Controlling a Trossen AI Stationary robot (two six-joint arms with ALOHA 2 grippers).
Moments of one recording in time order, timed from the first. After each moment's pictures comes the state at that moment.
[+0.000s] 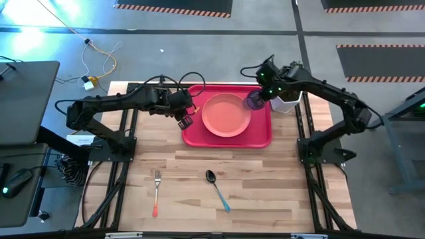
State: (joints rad) left arm 0.23 1.45 1.32 -1.04 -0.35 -0.32; right arm -0.61 1.45 1.34 -1.07 0.06 0.28
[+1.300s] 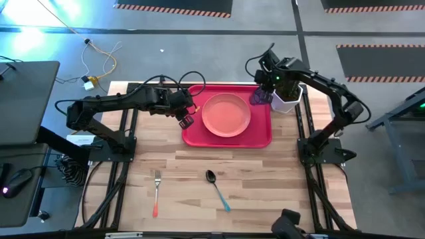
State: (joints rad) left arm 0.23 1.45 1.32 -1.02 -0.35 -0.33; right arm -0.83 1.58 1.34 -0.98 0.00 -0.56
